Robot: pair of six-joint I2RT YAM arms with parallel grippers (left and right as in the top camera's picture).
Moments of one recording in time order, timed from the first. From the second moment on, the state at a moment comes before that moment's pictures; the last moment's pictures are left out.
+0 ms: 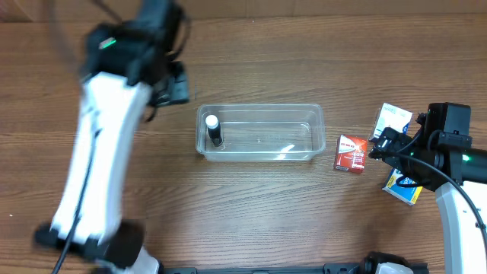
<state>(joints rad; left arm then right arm) -0.26 1.76 2.18 -1.68 -0.17 -0.44 -0.19 1.16 1.07 -1.12 -0.04 0.35</state>
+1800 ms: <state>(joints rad) 0.41 1.84 1.56 -1.25 -0.03 -0.22 -0.19 1.16 1.07 -1.12 -0.05 0.35</state>
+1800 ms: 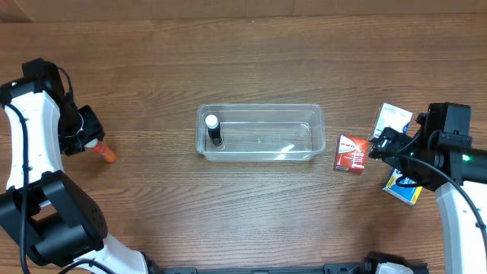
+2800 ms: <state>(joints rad) 0.26 1.71 1.64 -1.39 0.04 -0.21 -0.19 1.16 1.07 -1.12 -0.05 0.35</state>
